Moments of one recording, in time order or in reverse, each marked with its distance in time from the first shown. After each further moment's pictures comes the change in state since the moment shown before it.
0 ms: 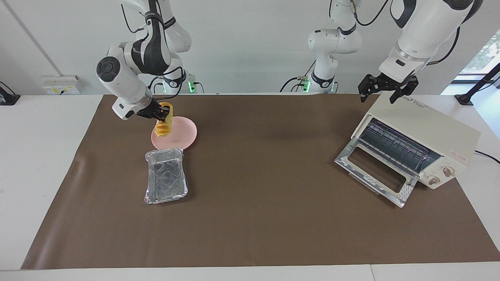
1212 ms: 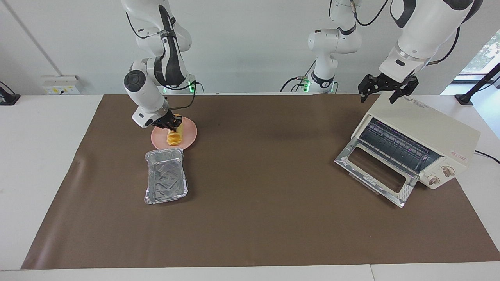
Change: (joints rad) left arm 0.000 0.000 0.000 0.000 0.000 0.000 0.000; right arm 0.080 0.058 0.006 -0.139 0.002 0.277 -0.001
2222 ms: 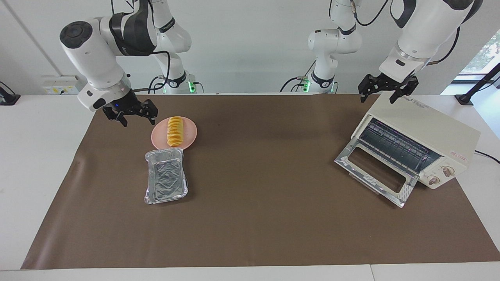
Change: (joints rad) left arm 0.000 0.000 0.000 0.000 0.000 0.000 0.000; right arm -0.079 0.099 -0.011 0.690 -0.095 -0.456 0.000
